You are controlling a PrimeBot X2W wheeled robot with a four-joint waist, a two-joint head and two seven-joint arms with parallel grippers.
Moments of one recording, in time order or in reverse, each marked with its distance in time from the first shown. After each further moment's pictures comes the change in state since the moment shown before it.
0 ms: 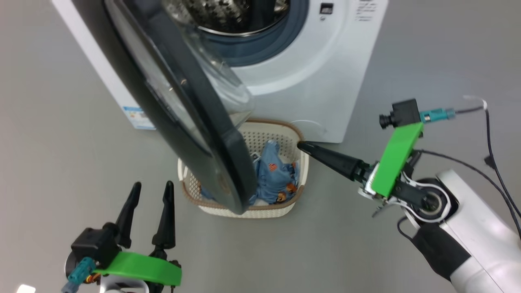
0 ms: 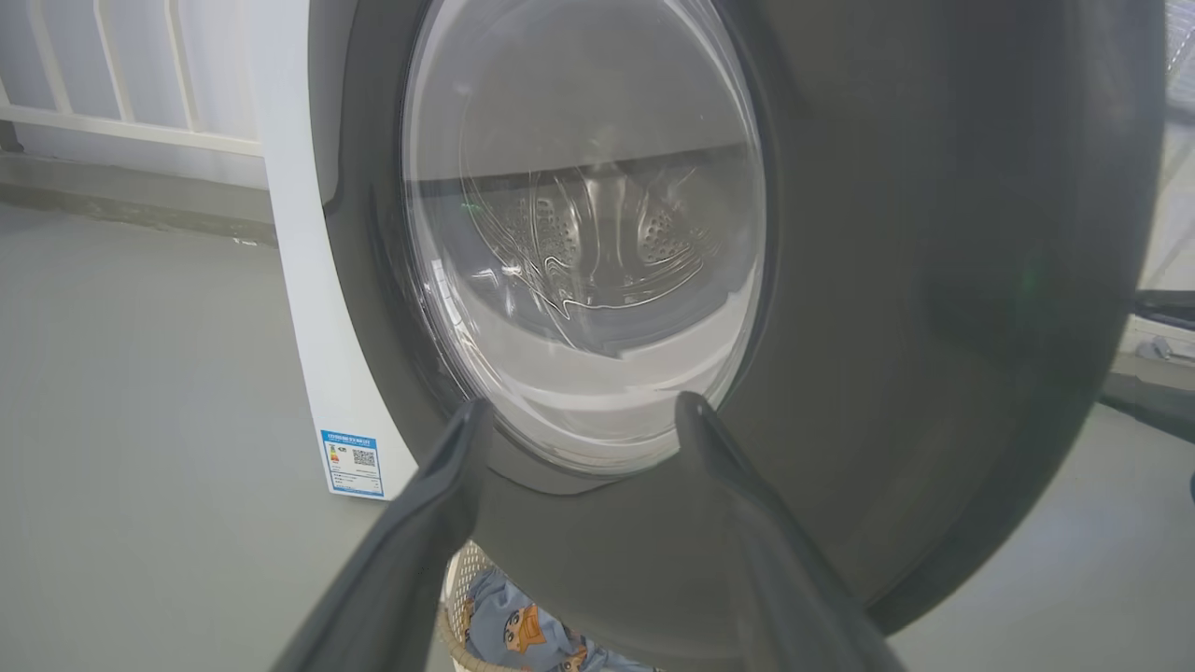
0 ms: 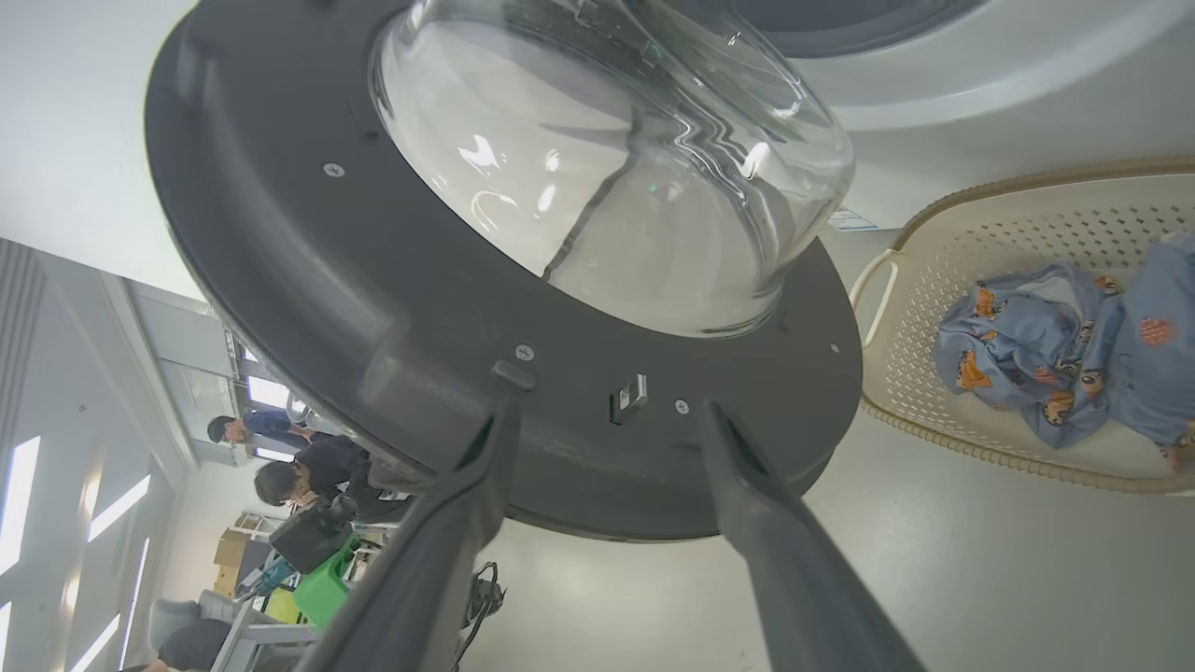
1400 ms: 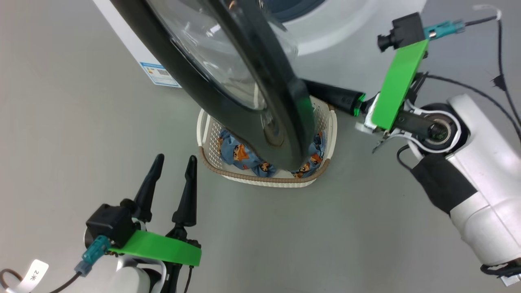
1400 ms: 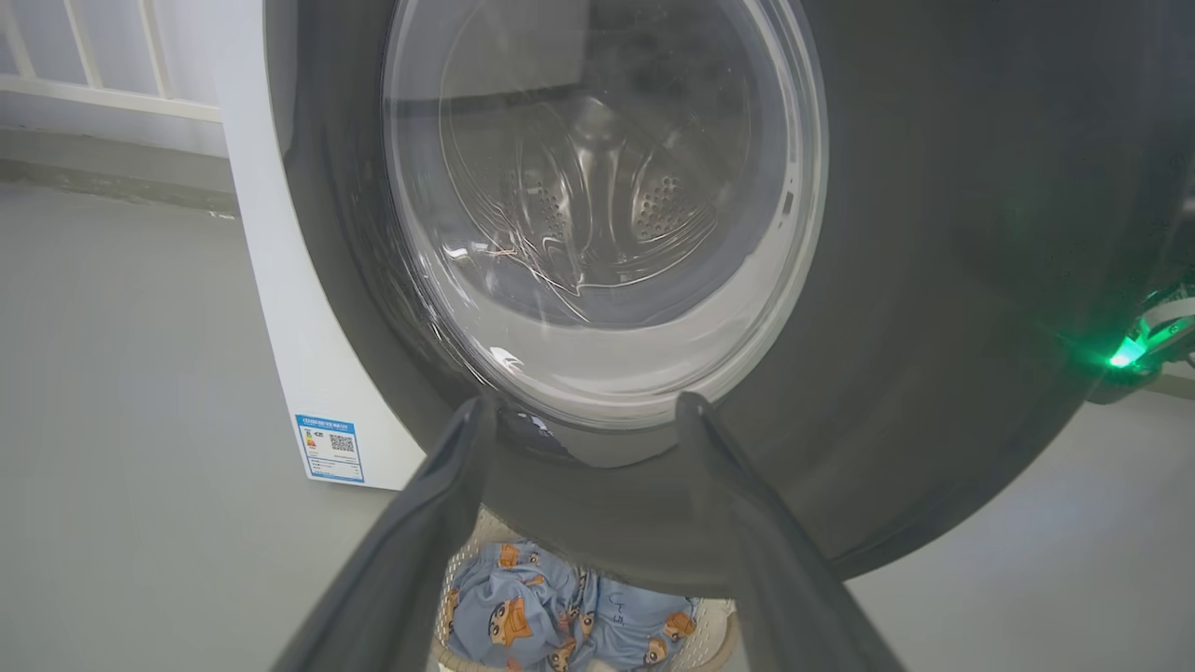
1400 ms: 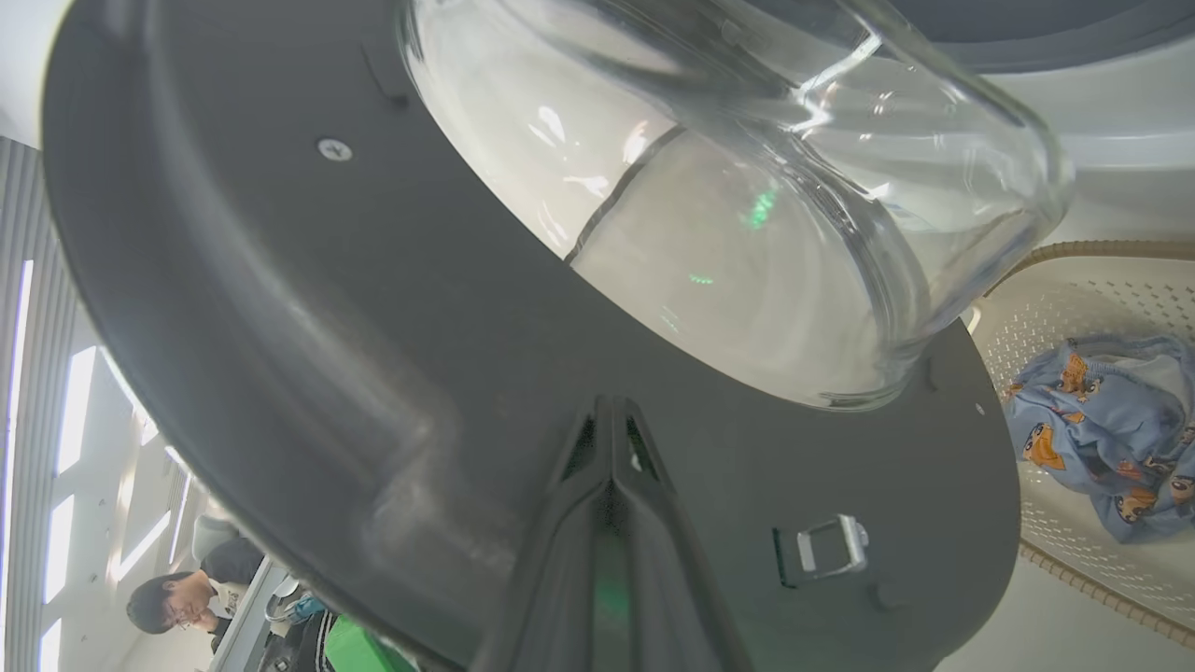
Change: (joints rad) left arm -0.083 -0.002 -0.095 -0.040 -0.044 0.009 0.000; right arm -0.267 0.021 -0.006 0.072 0.003 0.000 0.120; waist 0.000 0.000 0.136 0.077
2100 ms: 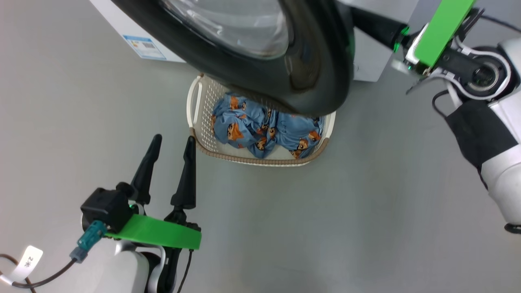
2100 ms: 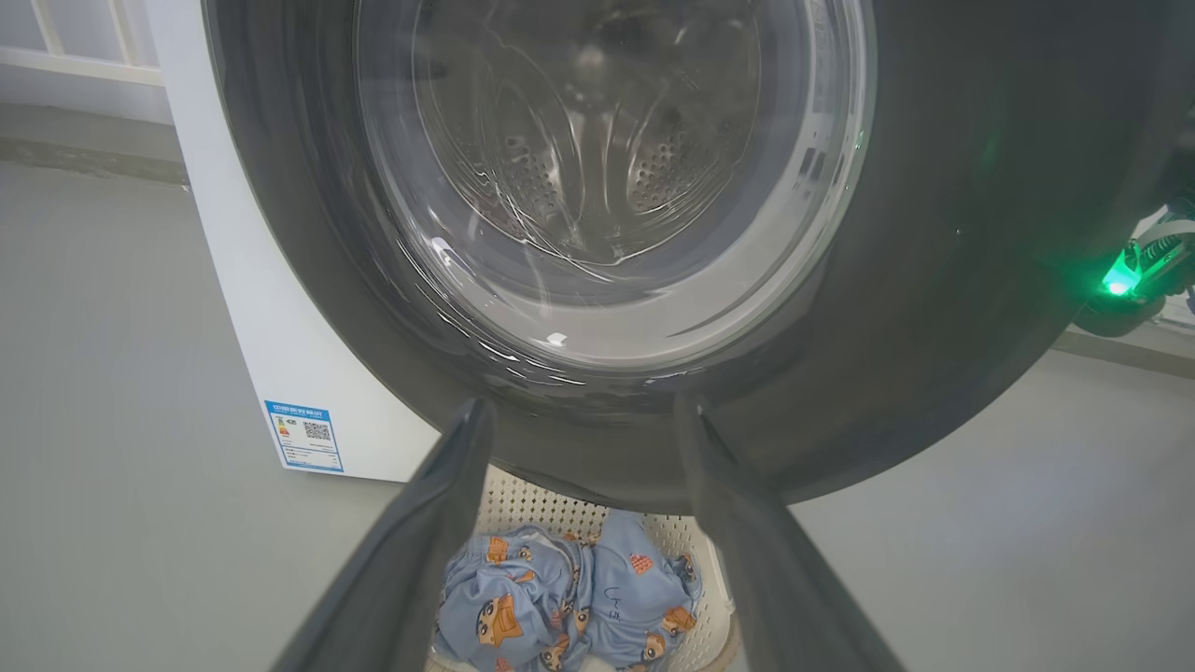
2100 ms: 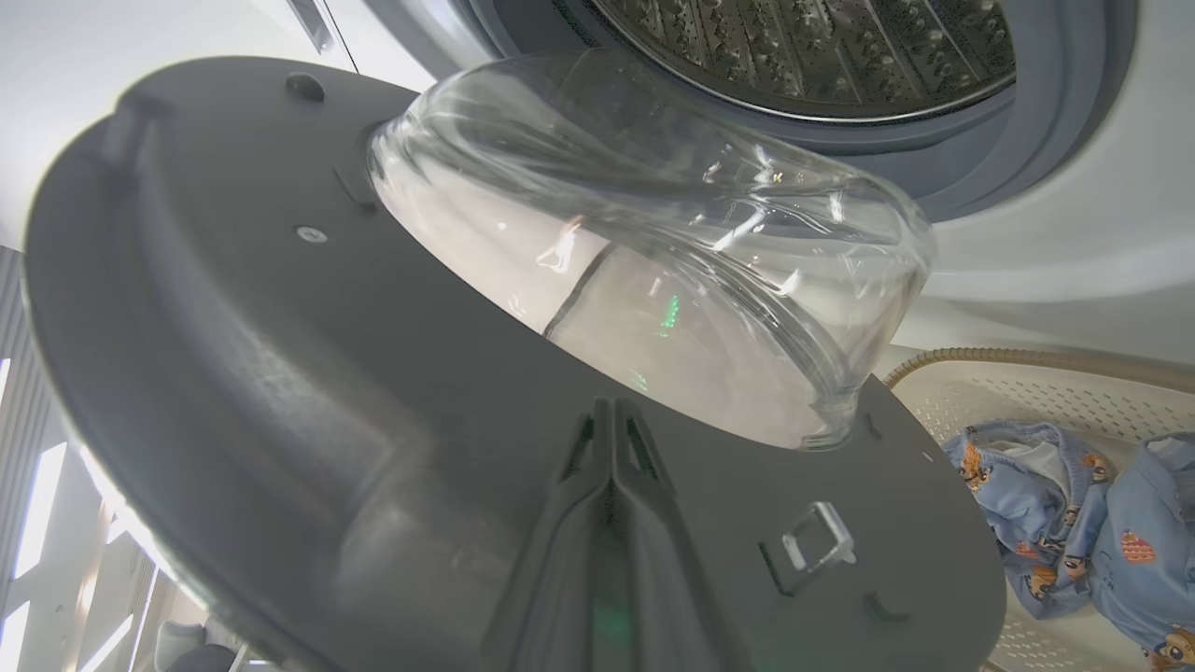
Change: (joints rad) left arm -0.064 -0.003 -0.001 -0.006 -0.008 0.007 0.000; right arm -0.163 -0.040 -0.079 0.084 0.000 0.000 -0.027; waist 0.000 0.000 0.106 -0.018
